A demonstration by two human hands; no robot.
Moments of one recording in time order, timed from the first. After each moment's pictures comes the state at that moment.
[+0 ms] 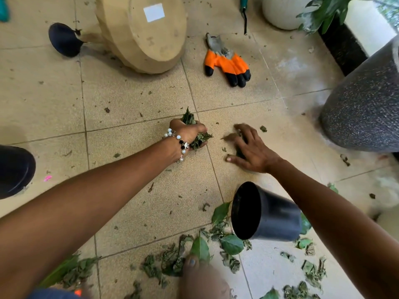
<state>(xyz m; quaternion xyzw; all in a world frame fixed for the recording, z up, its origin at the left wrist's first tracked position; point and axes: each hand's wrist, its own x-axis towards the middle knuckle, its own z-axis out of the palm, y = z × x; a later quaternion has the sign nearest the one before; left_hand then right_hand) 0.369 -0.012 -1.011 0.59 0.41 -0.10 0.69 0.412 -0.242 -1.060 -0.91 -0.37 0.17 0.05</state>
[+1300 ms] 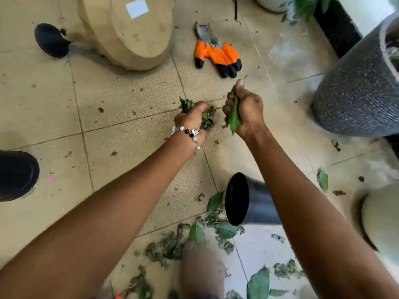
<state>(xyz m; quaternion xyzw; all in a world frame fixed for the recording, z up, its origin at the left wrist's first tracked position) 0.386 -0.049 -0.976 0.36 0.47 -0.07 0.80 0.431 -0.155 -0.972 -0.54 0.18 0.13 0.81</state>
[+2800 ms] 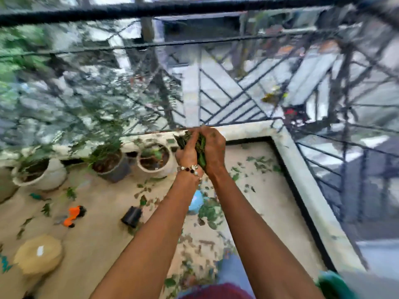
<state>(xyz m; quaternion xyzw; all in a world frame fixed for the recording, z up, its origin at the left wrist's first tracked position) -0.137 -0.375 -0.177 0.51 0.11 -0.40 0.76 -0.174 -0.400 -0.184 -0.36 0.42 -0.48 0.68</state>
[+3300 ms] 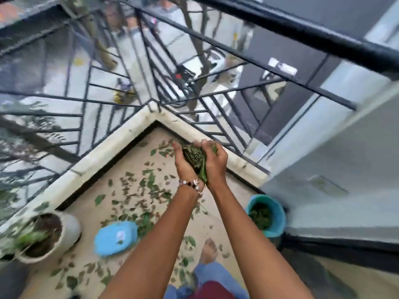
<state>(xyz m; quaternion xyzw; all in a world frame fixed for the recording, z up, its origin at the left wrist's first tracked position) -0.510 -0.460 -0.215 0.39 0.03 -0.75 0.53 -0.557 -0.449 -0.233 -0.14 0.53 -0.68 0.48</state>
